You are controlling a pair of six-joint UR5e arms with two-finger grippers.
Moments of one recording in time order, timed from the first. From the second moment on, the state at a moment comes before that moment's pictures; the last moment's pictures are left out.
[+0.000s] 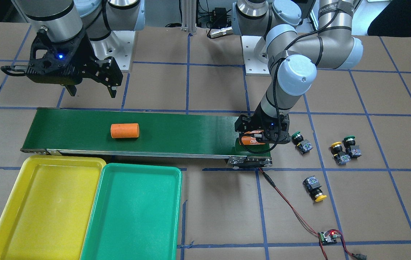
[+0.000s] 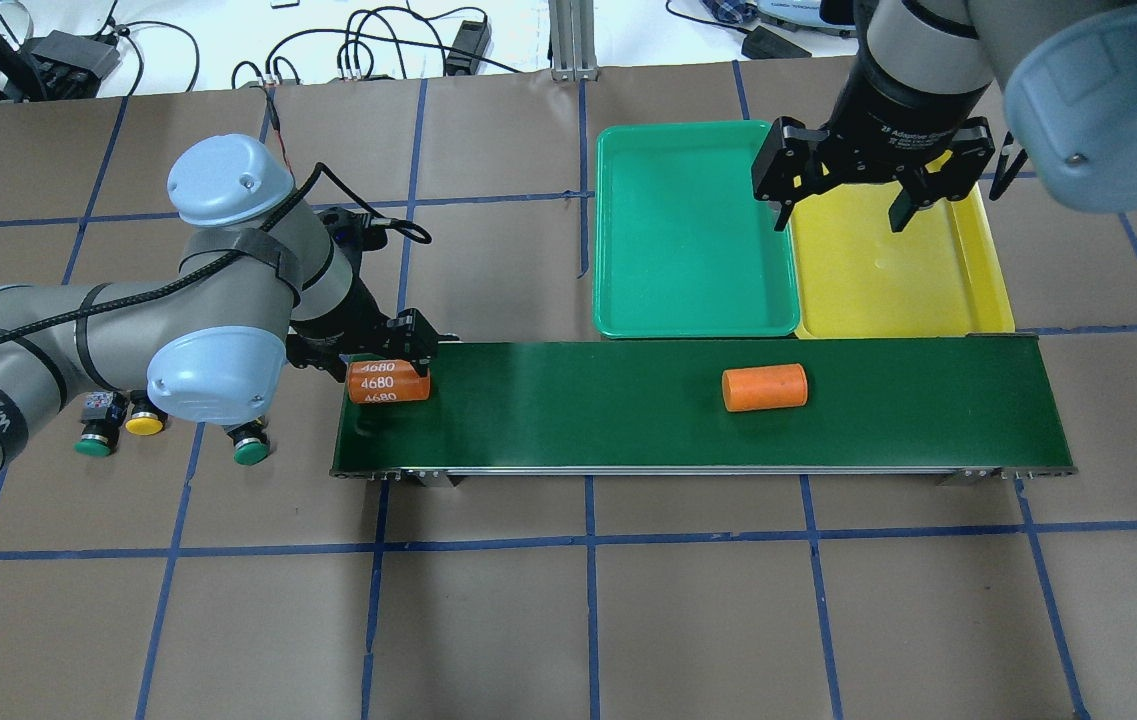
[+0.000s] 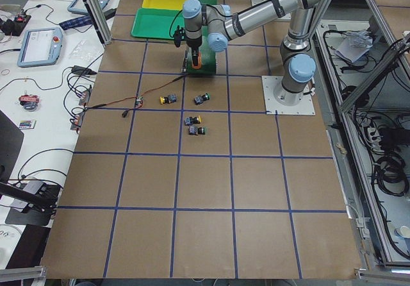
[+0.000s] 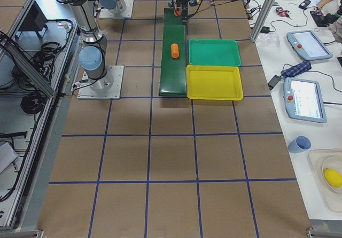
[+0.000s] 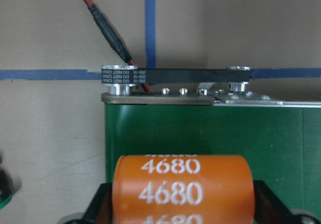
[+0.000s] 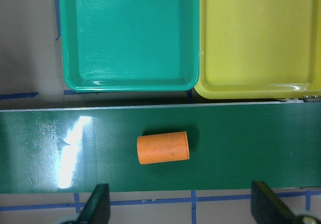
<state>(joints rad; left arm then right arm) -1.59 -1.72 -1.99 -1.04 1.50 0.00 1.62 -1.57 1.57 -1.62 -1.55 0.10</state>
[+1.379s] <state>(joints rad) -1.30 -1.76 -1.84 -1.02 1.53 0.08 1.63 -1.57 1.57 -1.62 -1.56 0.10</state>
